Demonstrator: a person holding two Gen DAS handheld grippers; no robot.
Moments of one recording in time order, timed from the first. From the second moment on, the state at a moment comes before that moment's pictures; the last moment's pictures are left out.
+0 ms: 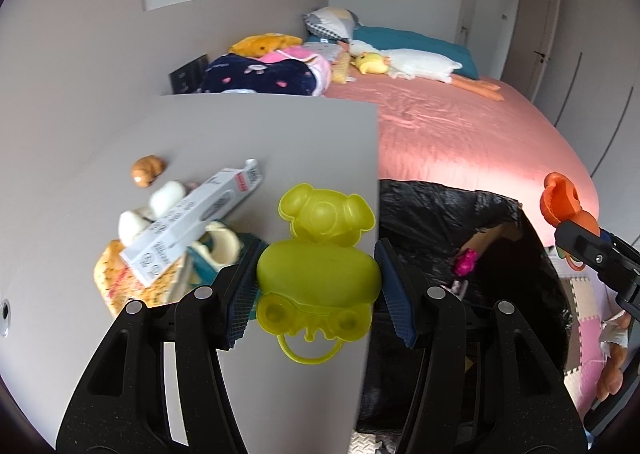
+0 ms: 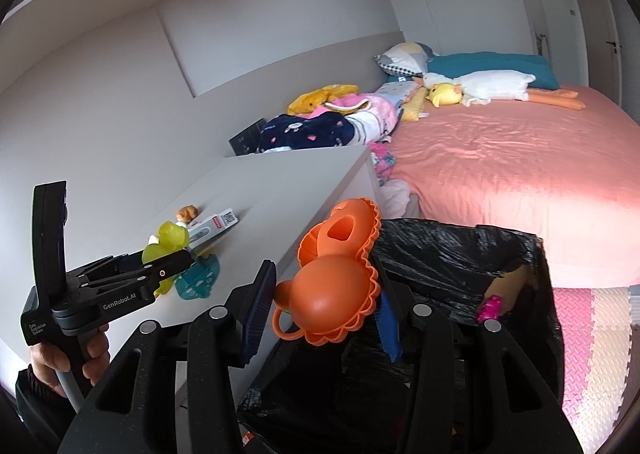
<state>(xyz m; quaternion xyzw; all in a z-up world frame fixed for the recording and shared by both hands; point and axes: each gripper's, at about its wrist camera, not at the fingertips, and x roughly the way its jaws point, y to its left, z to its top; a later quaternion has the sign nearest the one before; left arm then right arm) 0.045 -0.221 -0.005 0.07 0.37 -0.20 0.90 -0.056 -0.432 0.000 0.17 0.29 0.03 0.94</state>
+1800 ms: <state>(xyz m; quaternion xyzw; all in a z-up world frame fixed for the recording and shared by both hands) 0.019 -0.342 -0.014 0.11 0.38 -0.35 0.85 -0.101 -0.532 -0.004 0.22 0.26 -0.14 0.93</state>
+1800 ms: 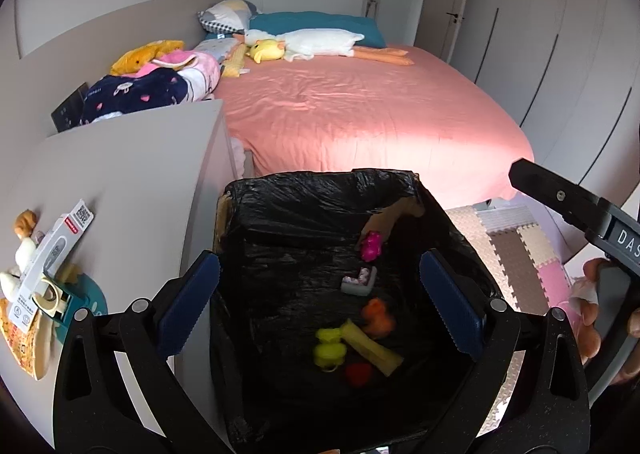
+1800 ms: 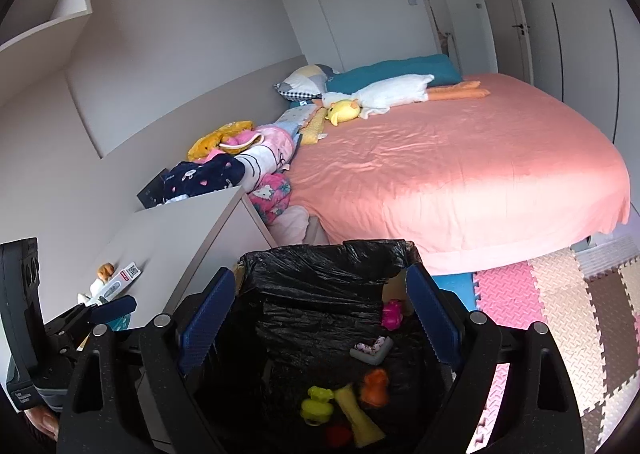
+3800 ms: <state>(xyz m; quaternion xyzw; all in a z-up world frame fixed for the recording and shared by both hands) 0.074 -0.107 -0.032 0.07 0.40 -0.13 0.90 0.013 -0.361 -0.018 0.13 0.34 0.03 0.93</state>
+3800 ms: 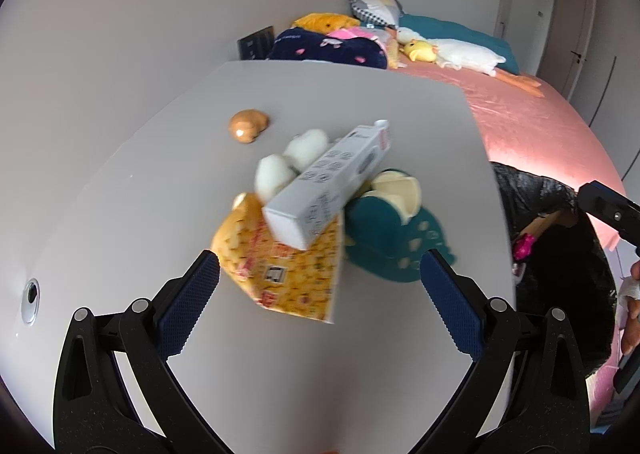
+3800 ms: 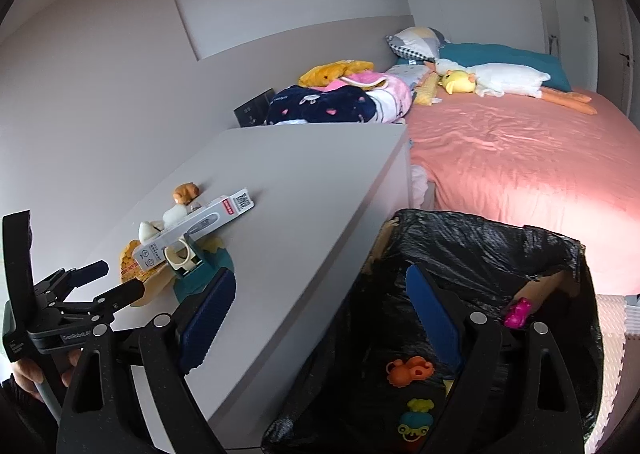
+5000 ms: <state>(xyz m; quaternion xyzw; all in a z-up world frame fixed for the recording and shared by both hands) 0.101 -0.056 -0.058 0.09 0.40 -0.11 0.90 0.071 -0.261 -0.039 0.08 0.37 0.12 0.92</state>
